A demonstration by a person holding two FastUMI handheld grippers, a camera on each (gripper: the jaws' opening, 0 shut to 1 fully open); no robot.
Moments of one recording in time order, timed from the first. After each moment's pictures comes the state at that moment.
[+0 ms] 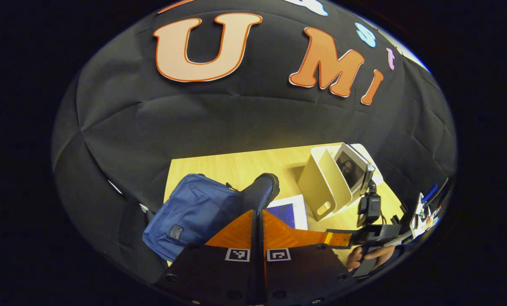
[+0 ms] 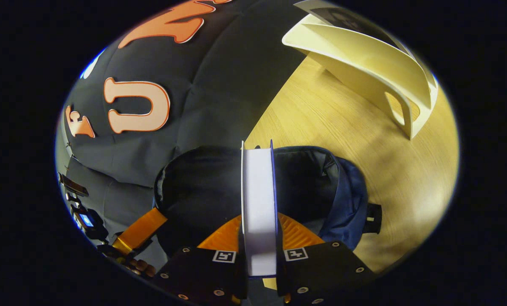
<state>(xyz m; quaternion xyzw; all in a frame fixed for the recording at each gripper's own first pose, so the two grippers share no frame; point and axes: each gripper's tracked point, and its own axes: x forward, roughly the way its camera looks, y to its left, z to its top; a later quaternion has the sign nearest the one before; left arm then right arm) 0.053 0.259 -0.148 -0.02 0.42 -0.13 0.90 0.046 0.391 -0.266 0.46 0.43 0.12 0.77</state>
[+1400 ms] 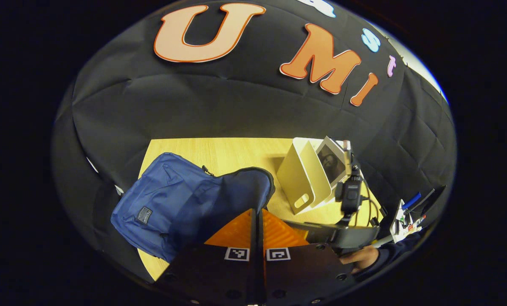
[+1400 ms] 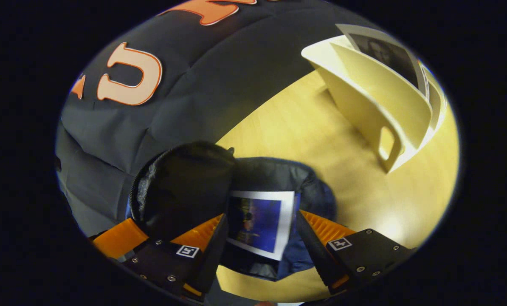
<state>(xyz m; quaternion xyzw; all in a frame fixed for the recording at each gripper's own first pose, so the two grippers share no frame) 0.019 0.230 -0.168 -0.08 0.44 -0.15 0.88 0.064 0.354 -0.279 0.28 0.45 0.05 0.85</state>
